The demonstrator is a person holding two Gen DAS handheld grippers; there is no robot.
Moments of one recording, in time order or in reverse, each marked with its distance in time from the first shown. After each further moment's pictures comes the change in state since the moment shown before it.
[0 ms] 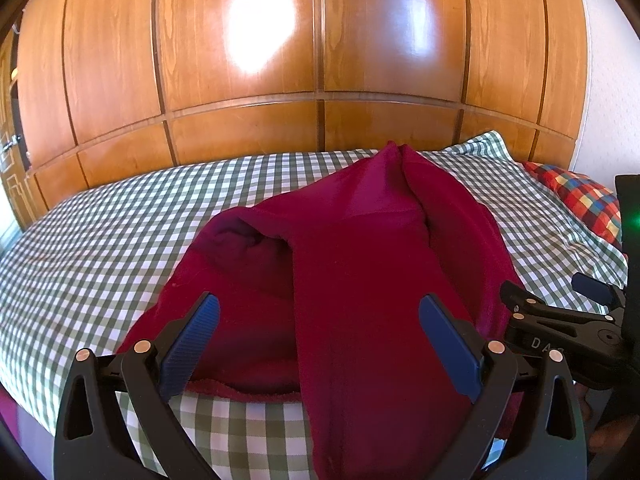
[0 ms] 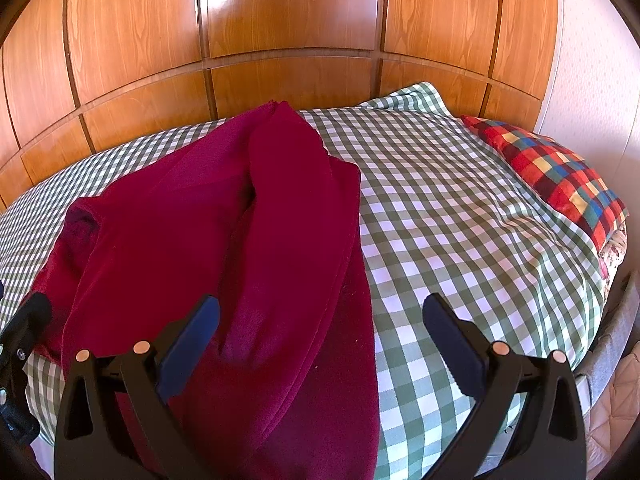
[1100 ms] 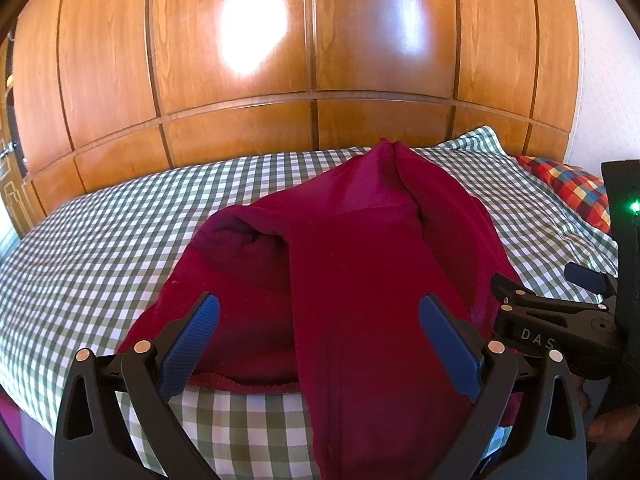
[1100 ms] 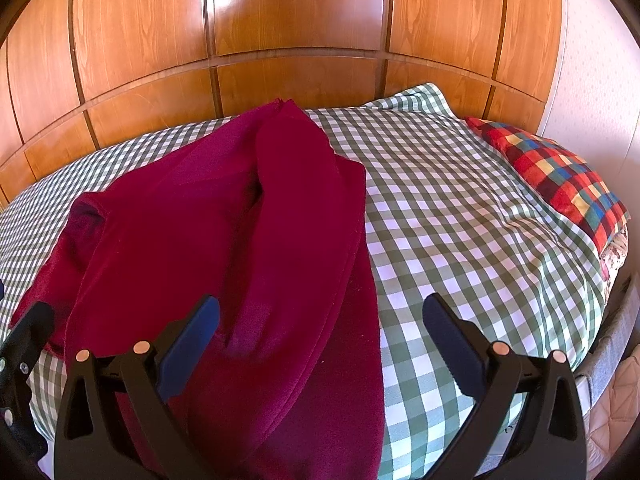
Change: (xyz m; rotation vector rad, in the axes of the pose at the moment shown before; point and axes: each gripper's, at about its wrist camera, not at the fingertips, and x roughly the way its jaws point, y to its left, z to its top) left arm -0.007 -0.003 -0.005 0.030 -0.003 -0.015; right arm 0.000 0.004 -0.004 -0.015 0.004 0.003
